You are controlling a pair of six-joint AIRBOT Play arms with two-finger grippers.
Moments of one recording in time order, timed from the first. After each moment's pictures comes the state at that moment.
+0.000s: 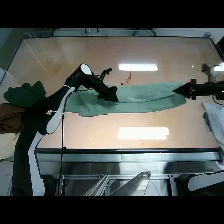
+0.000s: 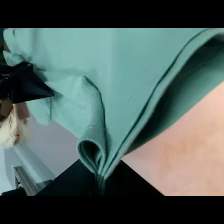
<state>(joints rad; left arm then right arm) -0.37 -2.22 1.98 0.74 -1.37 -1.36 -0.49 -1.76 1.35 -0.51 1.48 0.92</state>
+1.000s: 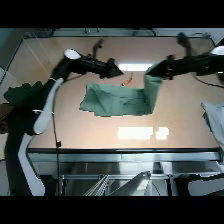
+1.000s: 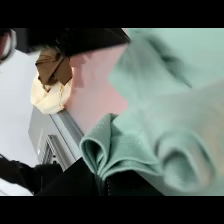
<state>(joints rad) -0.21 -2.06 2.02 0.41 -1.27 -1.29 0.02 -1.68 1.58 -0.40 1.40 1.14</state>
